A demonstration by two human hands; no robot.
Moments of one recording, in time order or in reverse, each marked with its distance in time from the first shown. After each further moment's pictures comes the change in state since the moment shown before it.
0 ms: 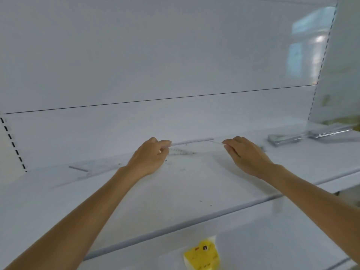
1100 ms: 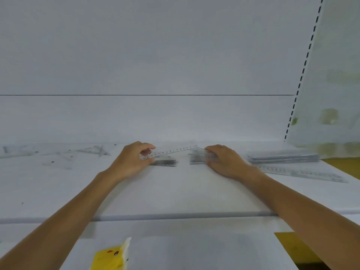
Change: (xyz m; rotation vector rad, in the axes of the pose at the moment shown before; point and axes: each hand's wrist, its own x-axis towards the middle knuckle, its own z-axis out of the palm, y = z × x) left_hand 0.084 0.222 0.167 -0.047 0.116 -0.231; right_hand 0.045 0.304 -0.024 0.156 -0.281 -0.171
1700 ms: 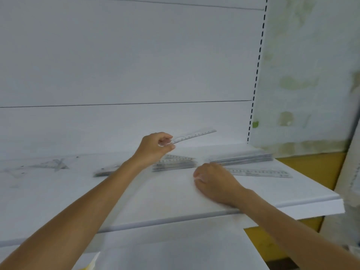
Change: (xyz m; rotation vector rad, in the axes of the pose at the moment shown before) left_hand 0.059 0.117 0.071 -0.251 0.020 0.086; right_hand -0.084 0.021 -0.035 -0.030 0.016 -0.043
